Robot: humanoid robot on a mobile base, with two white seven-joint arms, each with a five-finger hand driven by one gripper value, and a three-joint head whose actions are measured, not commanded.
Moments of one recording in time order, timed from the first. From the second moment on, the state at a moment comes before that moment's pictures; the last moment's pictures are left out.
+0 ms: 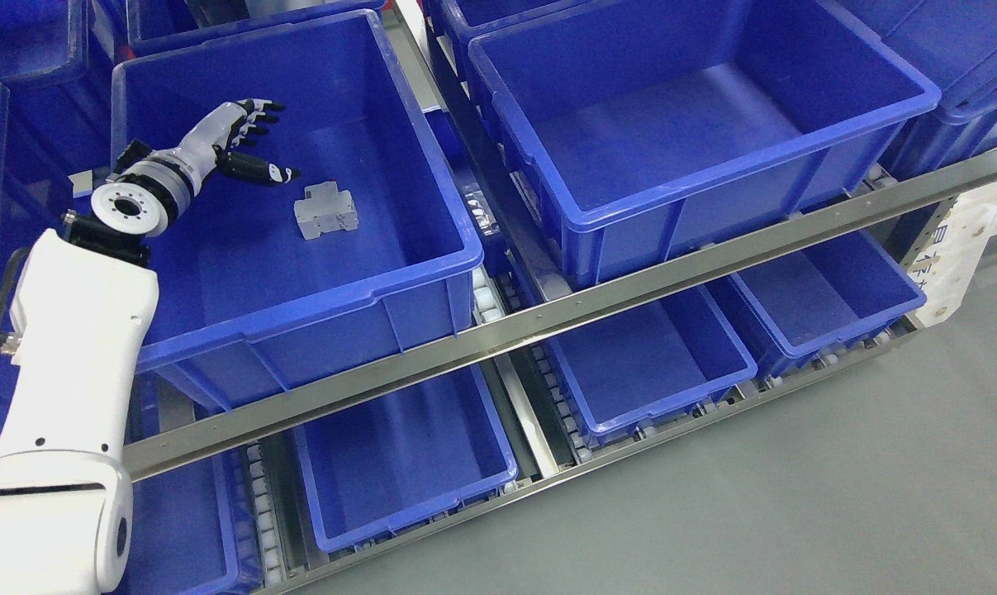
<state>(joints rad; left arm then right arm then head) -1.24 0.33 -0.11 -0.65 -0.45 0.05 -0.40 0.00 0.00 -0.04 -0.16 -0.04 0.08 0.00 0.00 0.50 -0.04</state>
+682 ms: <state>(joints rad) -1.15 0.13 0.30 -0.86 -0.39 0.02 -0.08 0.00 0.00 -0.04 -0.16 -0.04 0.08 0.00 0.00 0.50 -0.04</state>
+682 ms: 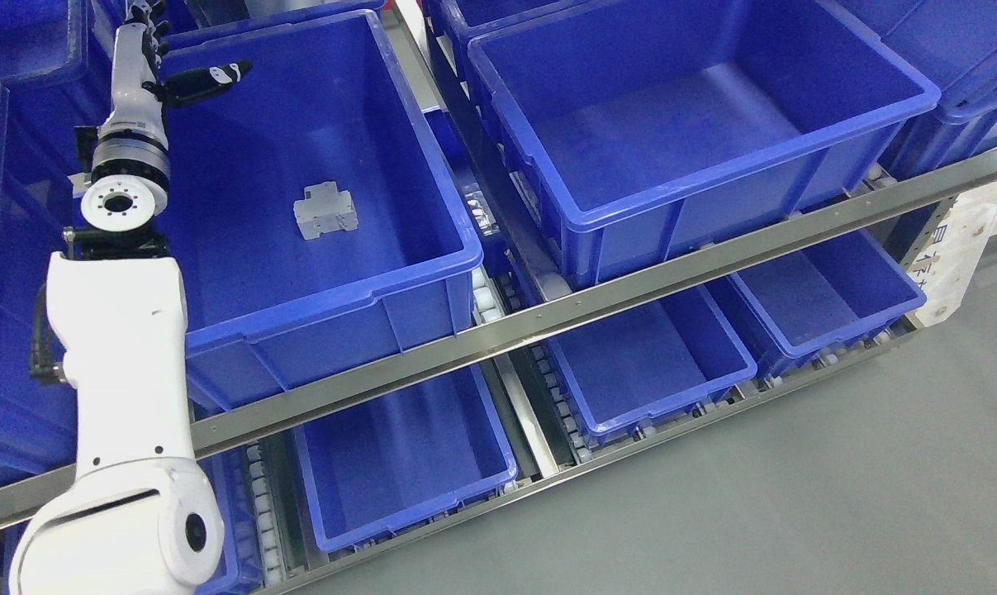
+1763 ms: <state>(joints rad) -0.79 0.02 0.41 -1.49 -0.29 0.09 -0.17 0.00 0.00 -0.04 -0.16 -0.04 0.08 0.00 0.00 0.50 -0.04</state>
